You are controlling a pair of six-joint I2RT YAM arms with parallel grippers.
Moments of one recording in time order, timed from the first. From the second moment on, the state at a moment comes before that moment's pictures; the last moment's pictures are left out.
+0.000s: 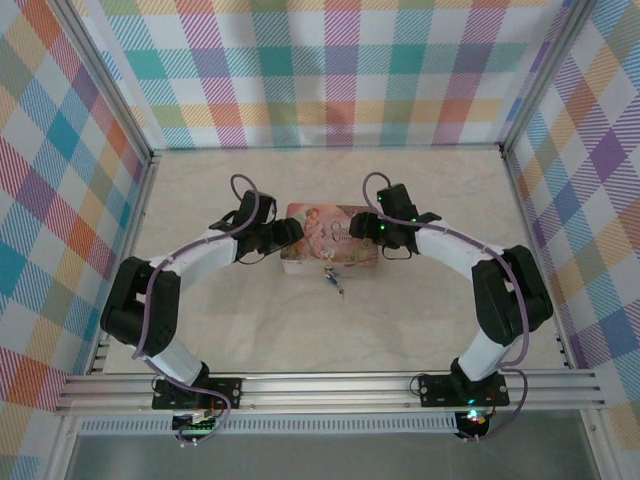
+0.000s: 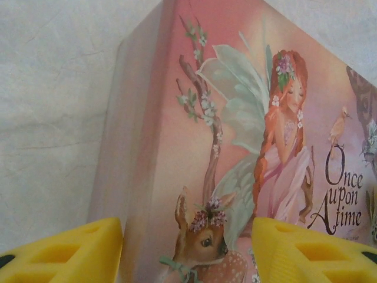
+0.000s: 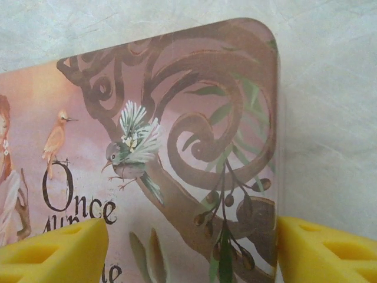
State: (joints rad) left arm -0.42 1.61 1.00 -0.26 0.21 -0.75; right arm 0.46 1.67 1.08 -0.30 -0.12 0.61
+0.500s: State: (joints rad) left arm -0.42 1.55 0.95 -0.25 0.18 -0.78; right arm 0.58 1.28 0.89 -0.42 0.02 0.46
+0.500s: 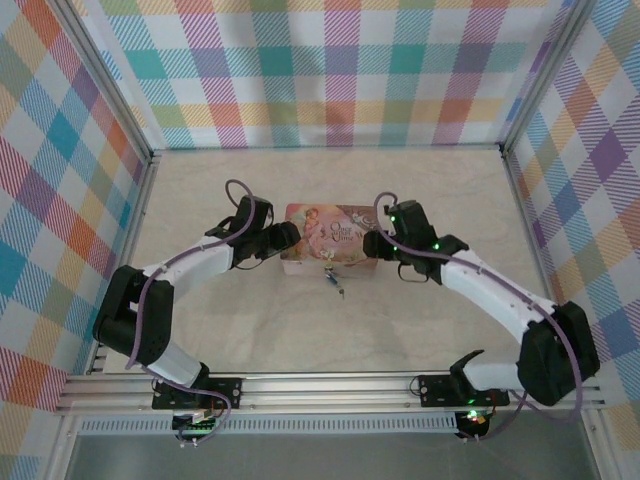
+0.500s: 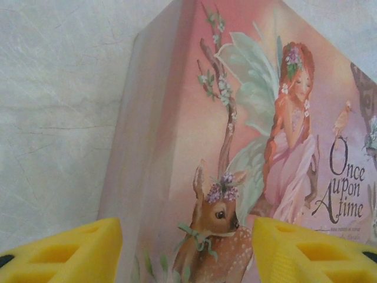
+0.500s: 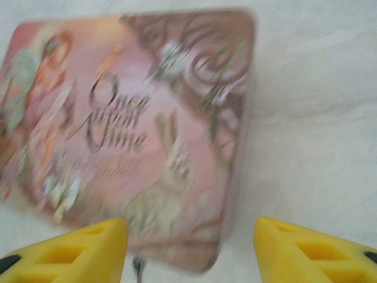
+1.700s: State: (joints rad) left arm -0.42 1.55 0.95 -0.24 0.18 -0.79; right arm 0.89 1.70 0.83 -0.13 0.10 0.38
